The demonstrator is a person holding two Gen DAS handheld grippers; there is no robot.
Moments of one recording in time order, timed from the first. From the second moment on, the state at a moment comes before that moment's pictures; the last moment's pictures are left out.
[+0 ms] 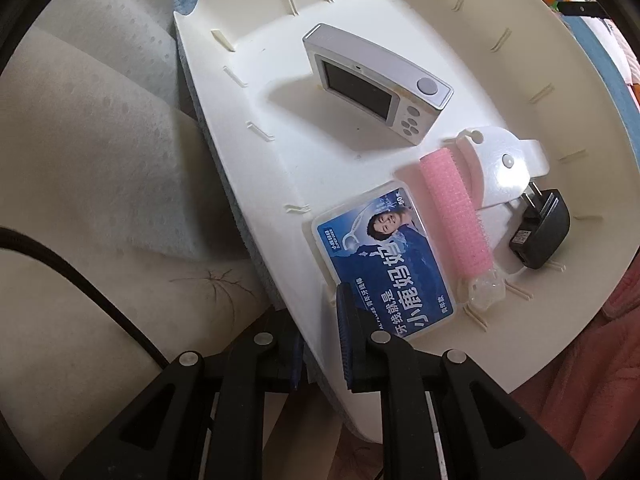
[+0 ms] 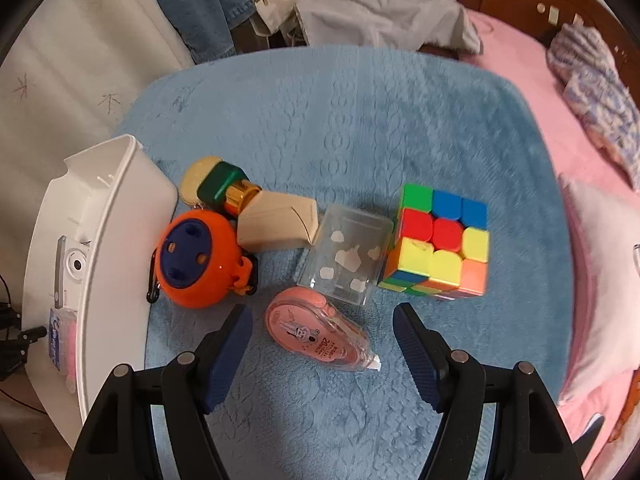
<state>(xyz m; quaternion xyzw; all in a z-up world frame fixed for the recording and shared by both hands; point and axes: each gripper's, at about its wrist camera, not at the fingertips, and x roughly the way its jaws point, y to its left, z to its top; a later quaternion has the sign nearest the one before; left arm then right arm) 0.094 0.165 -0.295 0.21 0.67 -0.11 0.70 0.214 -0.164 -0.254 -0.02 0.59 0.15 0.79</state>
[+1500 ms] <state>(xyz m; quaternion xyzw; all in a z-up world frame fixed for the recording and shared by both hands) 0.060 0.145 -0.312 0.25 0.64 -0.10 0.72 0.149 -0.110 -0.247 -0.03 0.64 0.10 0.76</state>
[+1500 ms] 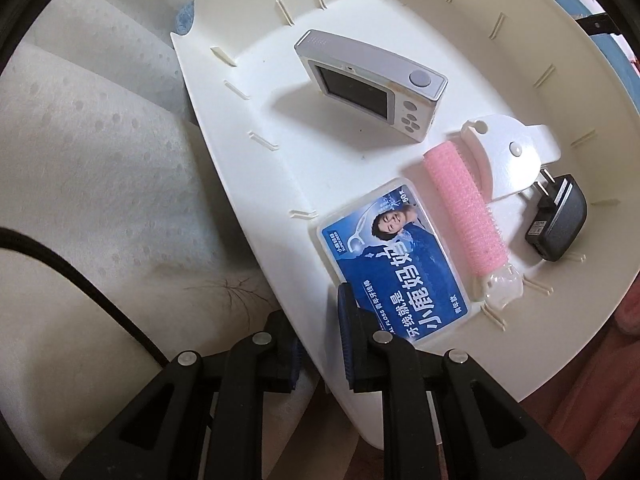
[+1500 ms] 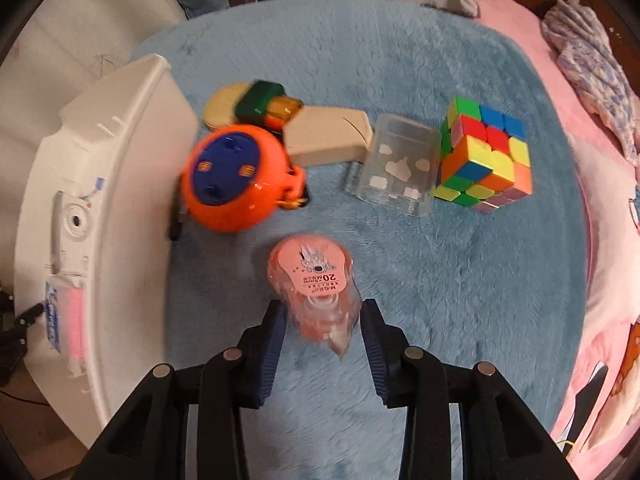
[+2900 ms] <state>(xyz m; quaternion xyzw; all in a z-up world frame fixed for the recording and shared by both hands) 0.054 0.193 -0.286 0.18 0.63 -0.13 0.75 0.103 0.041 -0.129 0.00 0.54 0.15 0.82</state>
